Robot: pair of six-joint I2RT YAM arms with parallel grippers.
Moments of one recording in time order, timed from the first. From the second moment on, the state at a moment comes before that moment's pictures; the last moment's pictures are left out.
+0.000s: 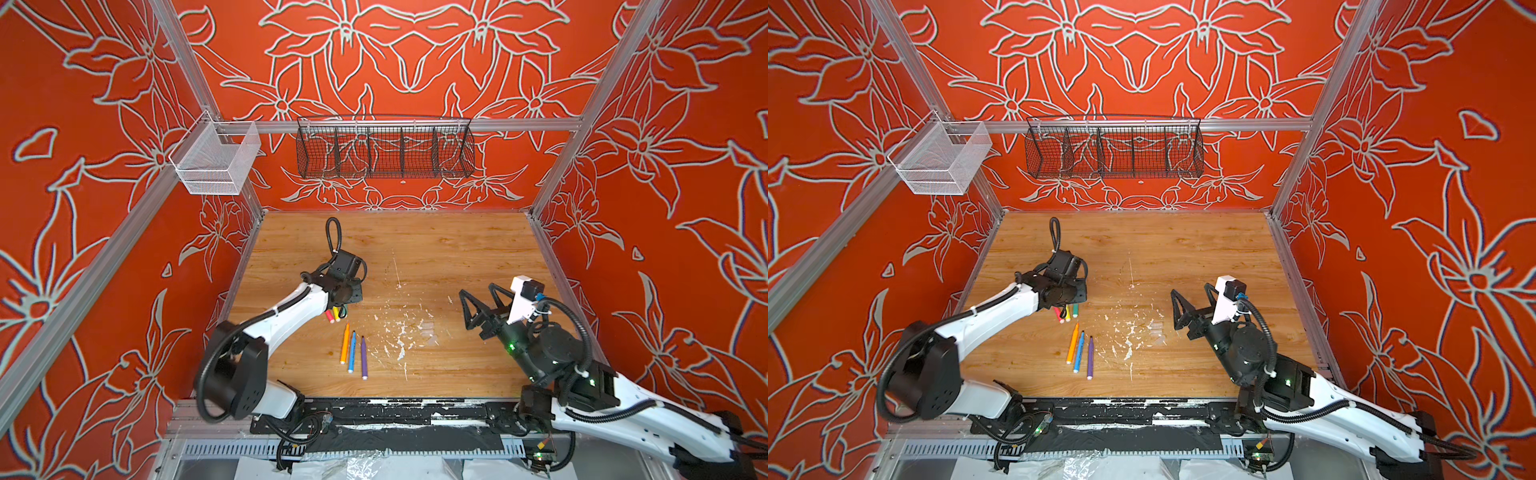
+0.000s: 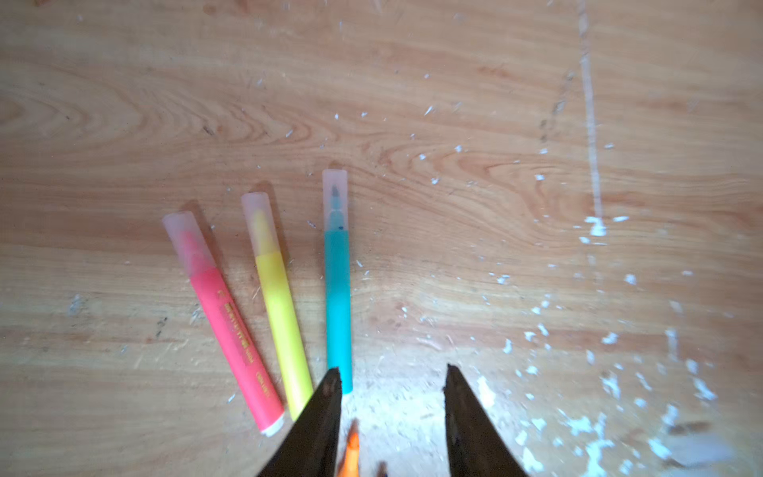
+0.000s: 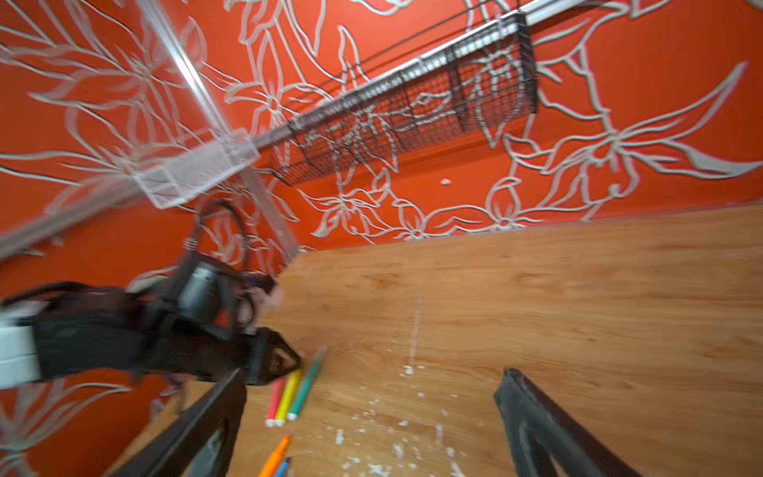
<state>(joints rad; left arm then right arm) -0.41 1.36 0.96 -0.59 -0.15 -0.55 1.14 0.52 0.62 -0.18 0.79 0.41</state>
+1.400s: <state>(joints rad) -1.12 1.05 0.56 -0.78 -0.27 -1.14 0.74 0.85 0.34 -0.03 0.93 0.30</state>
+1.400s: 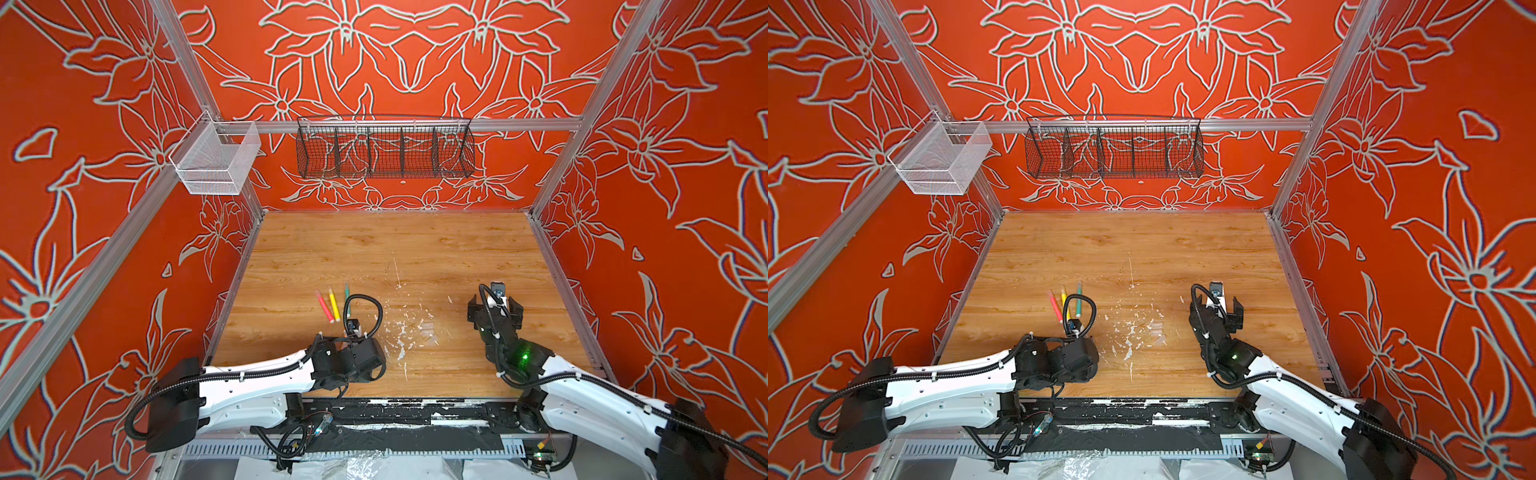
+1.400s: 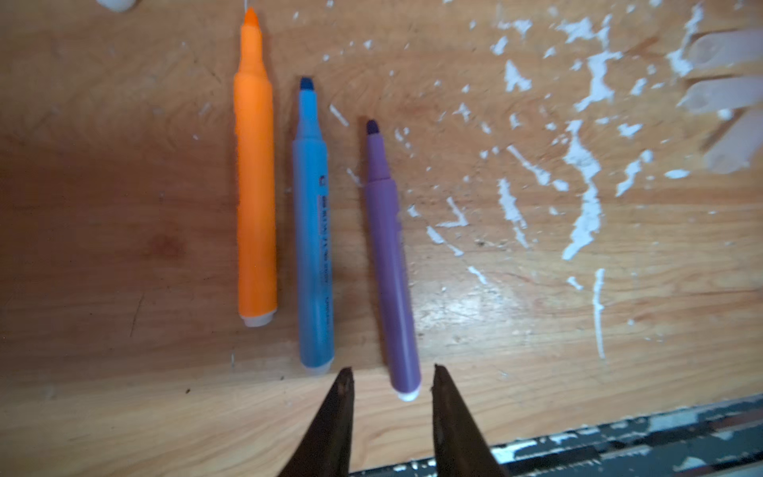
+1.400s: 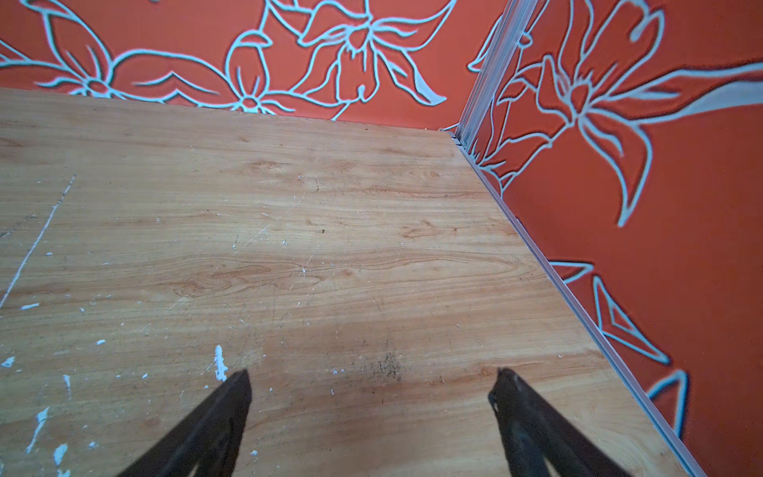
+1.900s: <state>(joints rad) -1.13 1.11 0.53 -0.68 -0.25 -1.18 0.74 0.73 0.32 -0.03 0.89 0.30</state>
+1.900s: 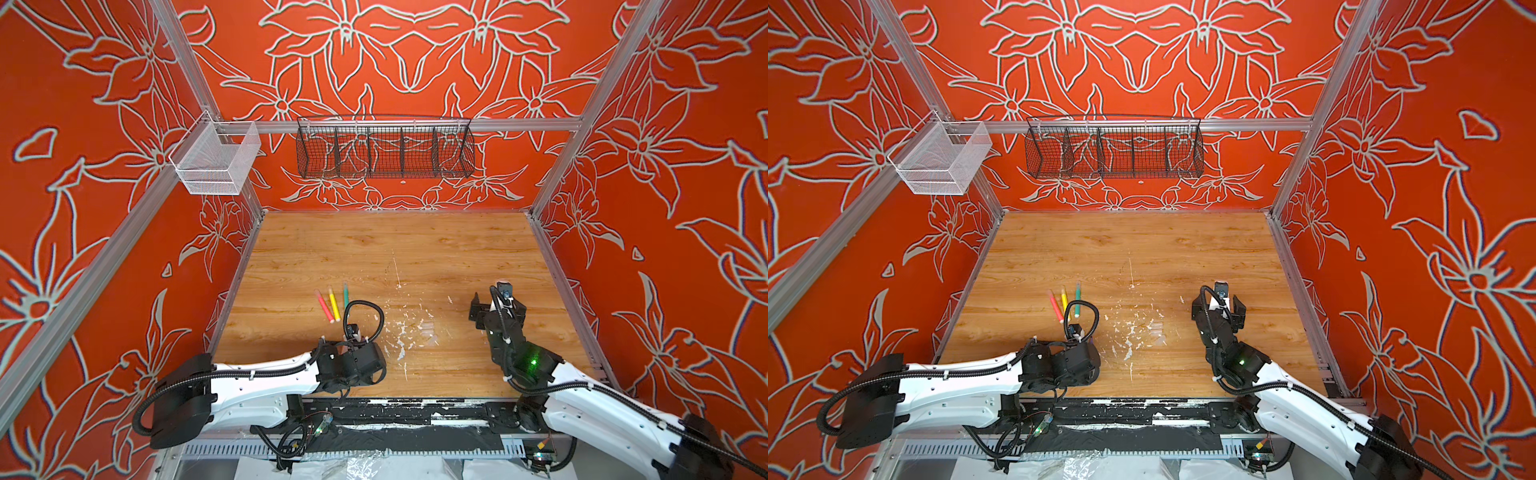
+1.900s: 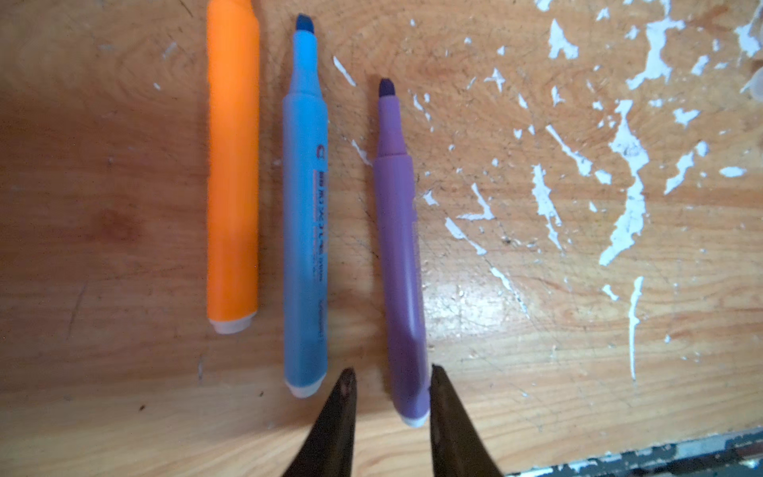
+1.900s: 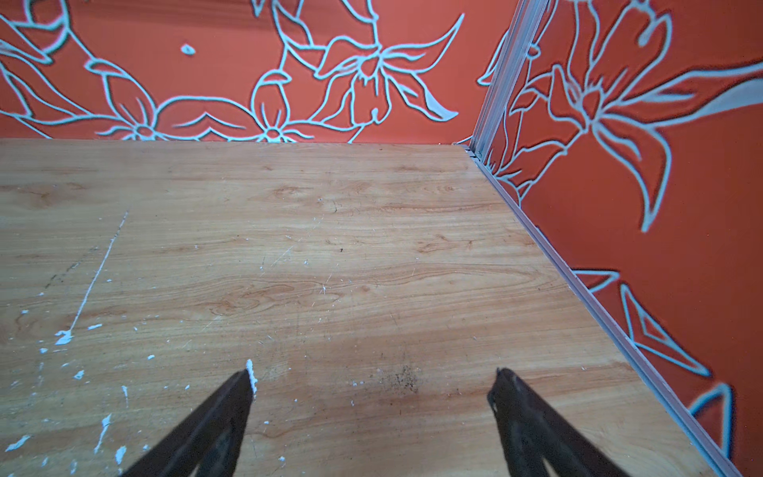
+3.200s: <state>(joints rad) -1.09 1.40 0.67 -0.70 -0.29 -1.18 0.74 0.71 0.30 -0.04 0.87 0.30</state>
